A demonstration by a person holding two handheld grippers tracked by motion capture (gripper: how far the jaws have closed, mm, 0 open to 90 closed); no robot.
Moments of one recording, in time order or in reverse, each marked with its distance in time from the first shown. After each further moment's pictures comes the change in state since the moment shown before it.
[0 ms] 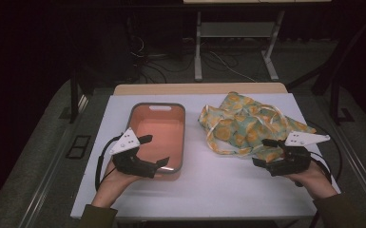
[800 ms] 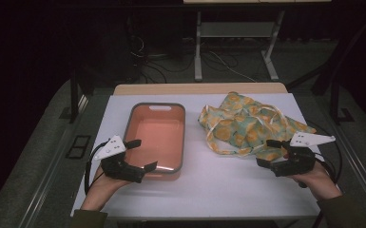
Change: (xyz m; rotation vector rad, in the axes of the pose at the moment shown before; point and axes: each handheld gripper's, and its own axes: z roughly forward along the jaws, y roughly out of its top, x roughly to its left) left arm 0.016 -0.023 -0.017 -0.015 -0.009 -0.028; right arm -0.006 -0.006 -0.007 -0.002 0.000 0.013
